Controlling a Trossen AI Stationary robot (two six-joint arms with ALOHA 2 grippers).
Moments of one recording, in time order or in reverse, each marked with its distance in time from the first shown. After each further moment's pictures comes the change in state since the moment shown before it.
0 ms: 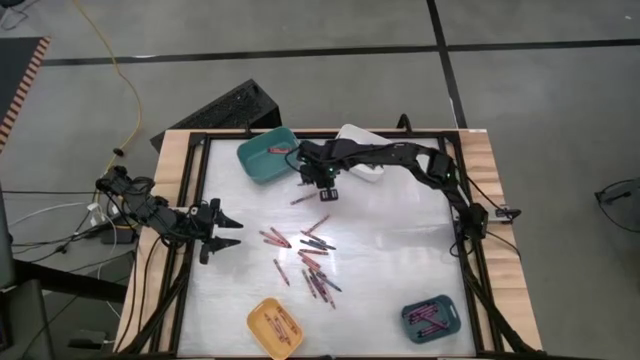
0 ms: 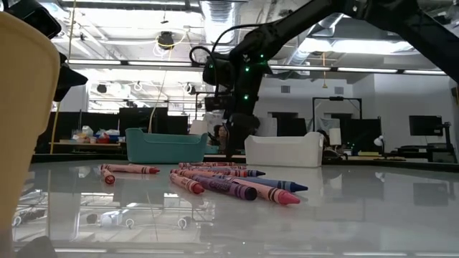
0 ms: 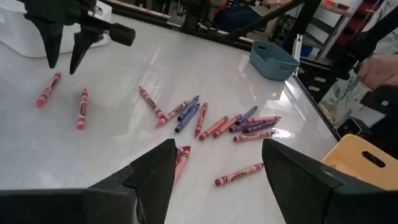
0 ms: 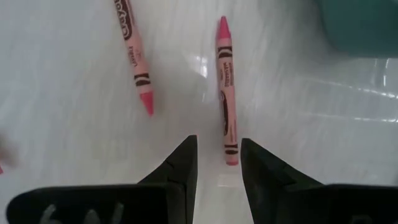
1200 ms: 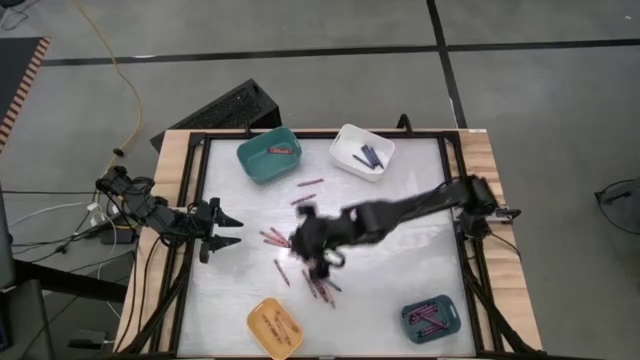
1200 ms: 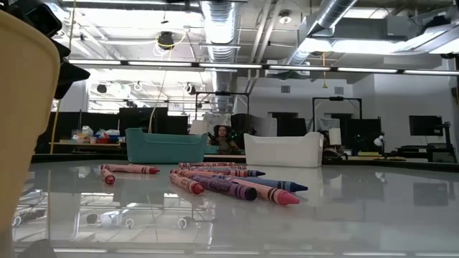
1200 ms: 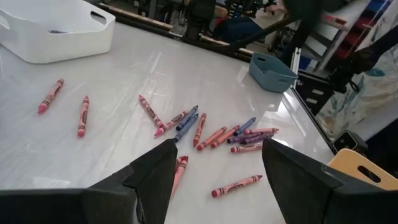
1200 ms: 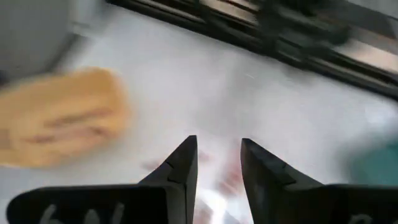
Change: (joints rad) left arm 0.000 0.000 0.000 0.043 -0.020 -0.008; right arm 0.589 -0.309 0.002 0.239 0.150 0.378
